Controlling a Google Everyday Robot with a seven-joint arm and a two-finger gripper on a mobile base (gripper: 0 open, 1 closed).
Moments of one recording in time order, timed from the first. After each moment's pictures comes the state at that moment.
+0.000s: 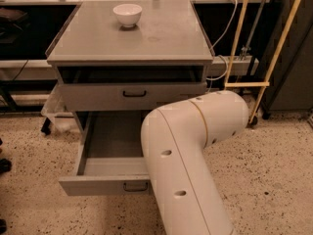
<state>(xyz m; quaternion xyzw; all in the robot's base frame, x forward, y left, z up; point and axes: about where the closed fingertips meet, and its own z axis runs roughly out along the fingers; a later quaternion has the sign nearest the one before) 0.699 -0.018 0.351 -0.09 0.98 0.14 0.14</state>
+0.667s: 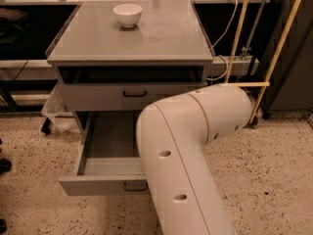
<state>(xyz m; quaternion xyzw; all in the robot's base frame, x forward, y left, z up) 0.695 -0.017 0.376 -0.08 0.98 0.13 0.16</state>
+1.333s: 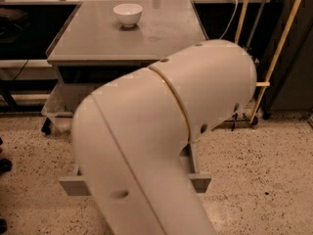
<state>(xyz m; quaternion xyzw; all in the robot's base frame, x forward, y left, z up) 0.738 -0.020 0.558 0.08 0.93 0.09 0.35</state>
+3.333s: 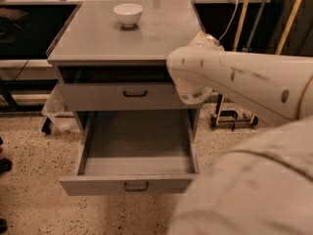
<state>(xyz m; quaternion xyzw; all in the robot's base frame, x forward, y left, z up) 0.755 -0.182 0.900 0.31 0.69 0.02 0.65</state>
